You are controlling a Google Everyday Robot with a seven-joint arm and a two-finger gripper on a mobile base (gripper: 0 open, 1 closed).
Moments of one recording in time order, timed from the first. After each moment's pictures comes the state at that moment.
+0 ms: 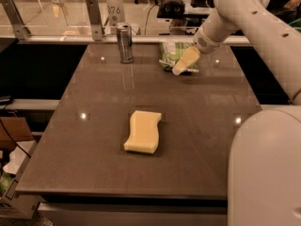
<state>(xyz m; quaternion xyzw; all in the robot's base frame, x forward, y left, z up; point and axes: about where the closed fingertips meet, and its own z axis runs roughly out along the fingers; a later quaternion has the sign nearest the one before) 0.760 -0.148 0.837 -0.39 0.89 0.06 0.25</state>
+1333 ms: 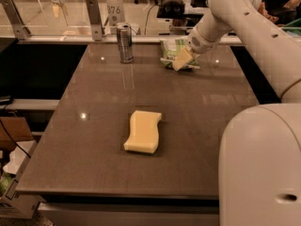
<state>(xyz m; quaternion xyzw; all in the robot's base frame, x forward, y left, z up) 0.771 -0.128 0.828 -0.37 0.89 0.09 0.24</state>
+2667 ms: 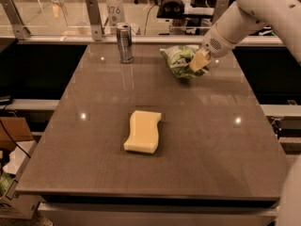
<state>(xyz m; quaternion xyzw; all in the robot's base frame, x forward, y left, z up) 0.683 -0.142 0.865 -0.42 0.87 0.11 0.24</state>
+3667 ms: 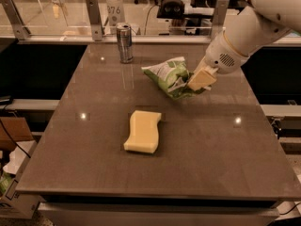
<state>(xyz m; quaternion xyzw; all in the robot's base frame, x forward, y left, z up) 0.572 -0.115 0.883 -0.54 0.80 0.15 0.22</state>
